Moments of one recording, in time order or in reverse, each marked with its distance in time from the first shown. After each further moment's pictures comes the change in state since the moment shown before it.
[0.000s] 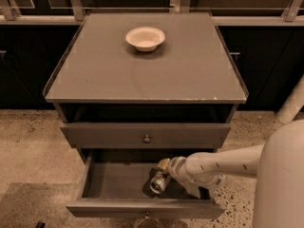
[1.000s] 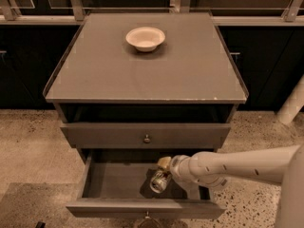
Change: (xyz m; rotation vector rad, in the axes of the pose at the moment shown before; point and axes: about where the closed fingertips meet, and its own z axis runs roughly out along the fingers) arm 0.000 0.018 -0.034 -0.046 -0.007 -0.021
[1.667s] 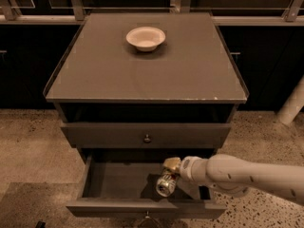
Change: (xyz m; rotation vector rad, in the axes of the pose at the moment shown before) arm 0.004 0.004 -0.067 -0.068 0.010 0.025
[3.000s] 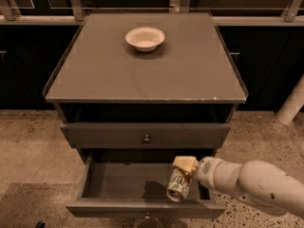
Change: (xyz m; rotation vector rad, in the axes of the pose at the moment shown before) arm 0.004 0.045 -0.113 -0.127 -0.053 -0.068
